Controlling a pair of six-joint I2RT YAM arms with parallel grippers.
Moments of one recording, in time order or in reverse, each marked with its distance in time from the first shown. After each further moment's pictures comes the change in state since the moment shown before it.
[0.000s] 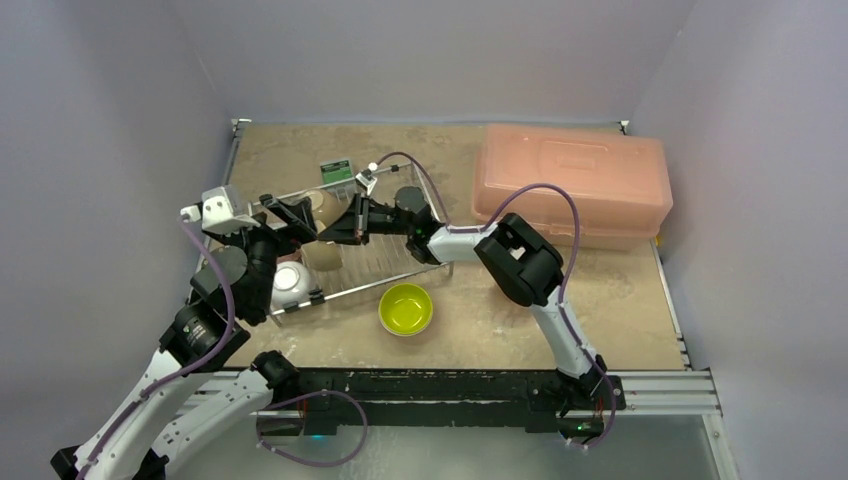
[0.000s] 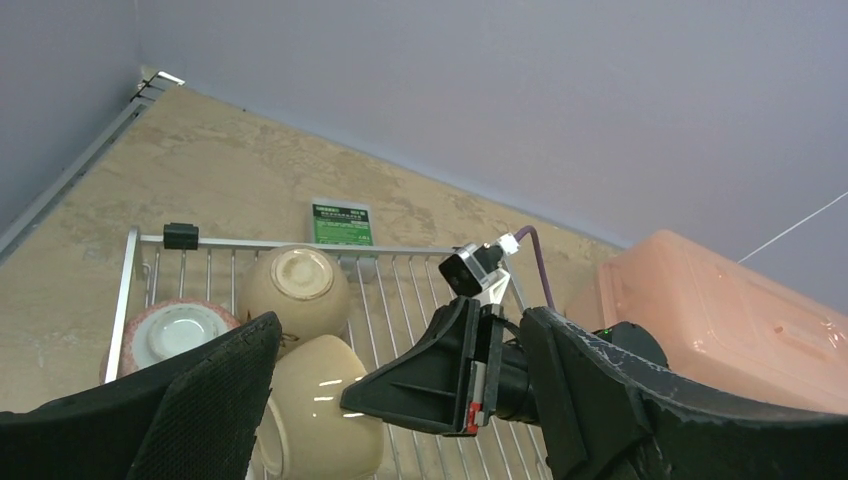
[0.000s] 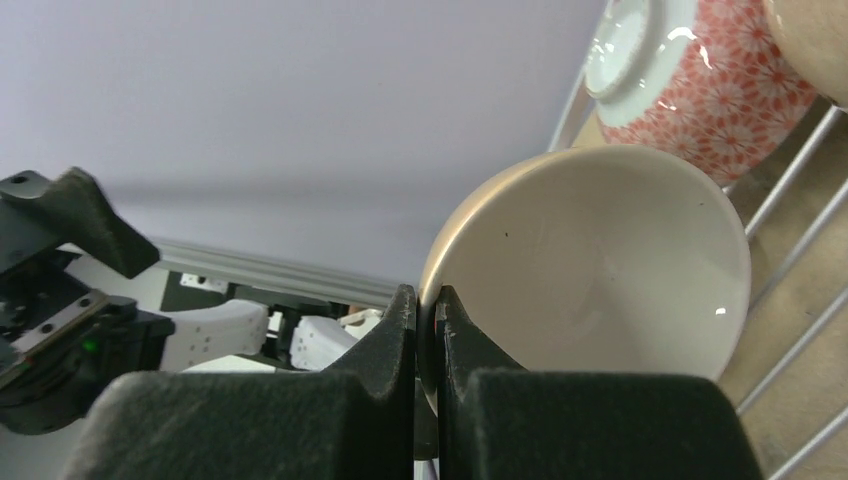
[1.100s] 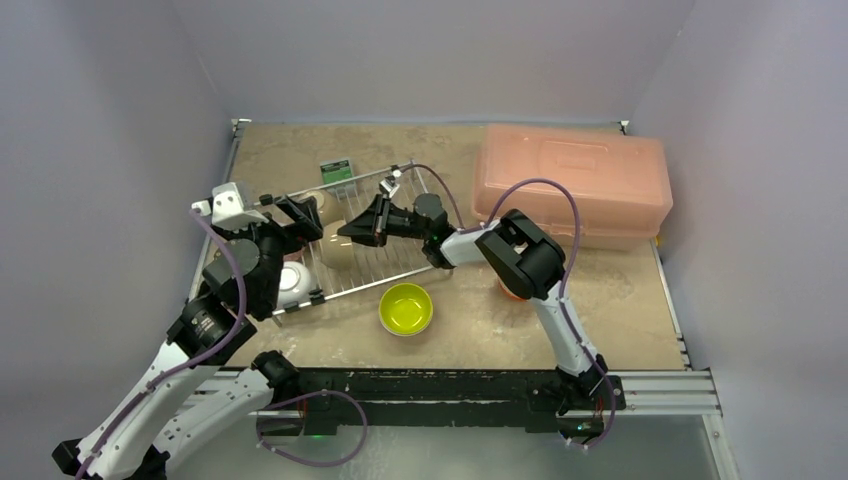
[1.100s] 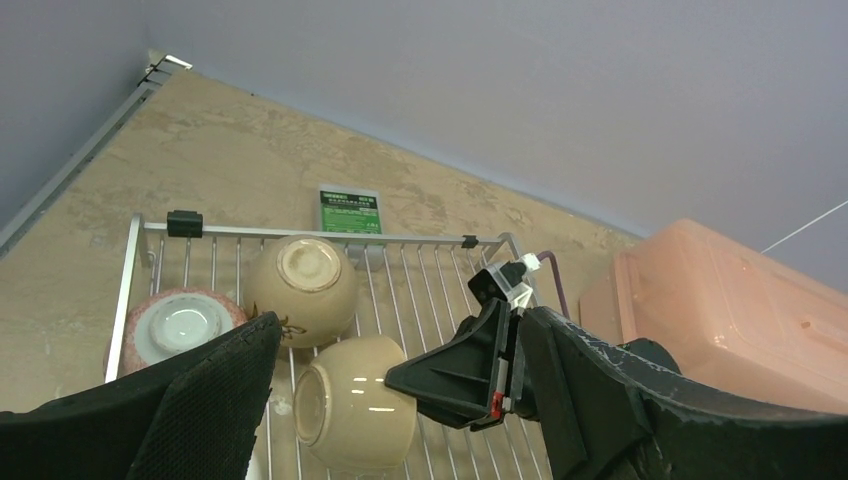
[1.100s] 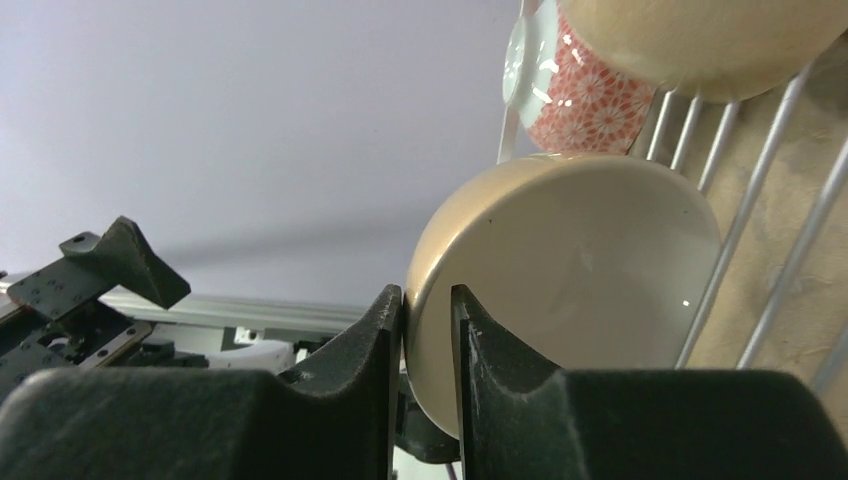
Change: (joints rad) left arm 0.000 0.043 0.000 -0.009 -0.012 -0.020; right arm -0.065 0.042 -0.132 0.196 0.032 0.178
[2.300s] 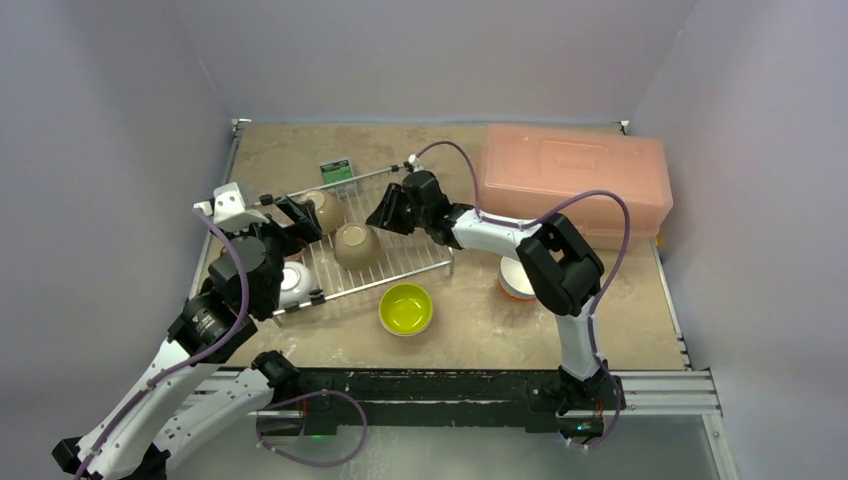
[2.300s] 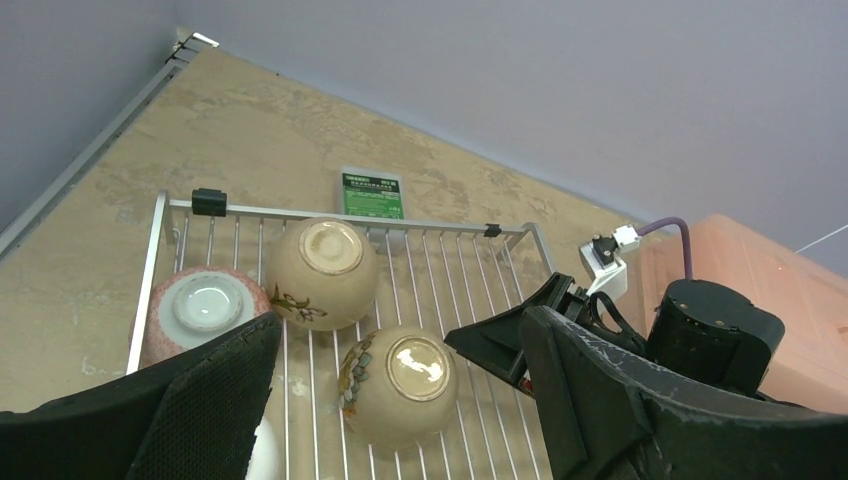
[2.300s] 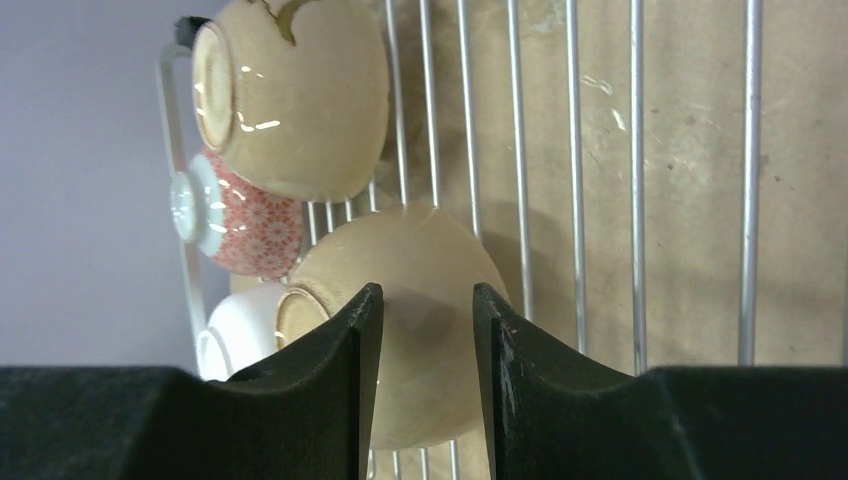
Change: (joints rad) left arm 0.000 0.017 0.010 -0.060 -0.037 -0.037; right arm -0.003 -0.281 0.064 -0.970 0.529 -0.616
